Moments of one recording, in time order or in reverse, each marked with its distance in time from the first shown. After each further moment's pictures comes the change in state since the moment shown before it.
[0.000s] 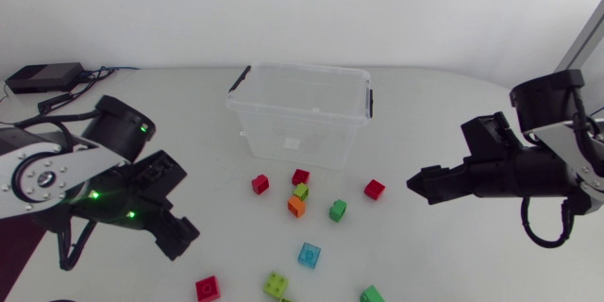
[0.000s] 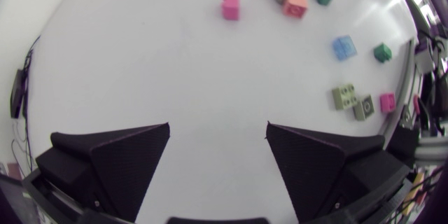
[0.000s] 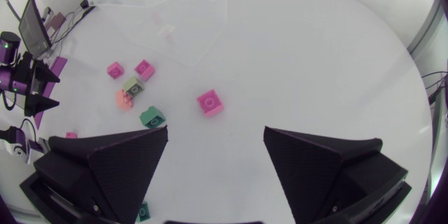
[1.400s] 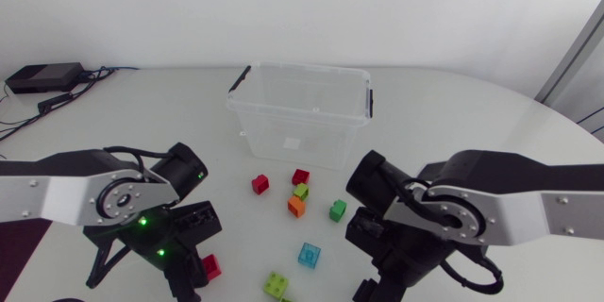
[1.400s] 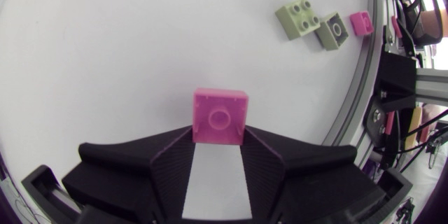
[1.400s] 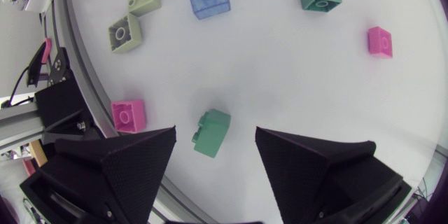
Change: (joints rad) left arm -0.141 0.228 -0.031 -0.051 0.129 0.121; right arm 0.678 0.317 0.060 -0.309 0.119 -0.012
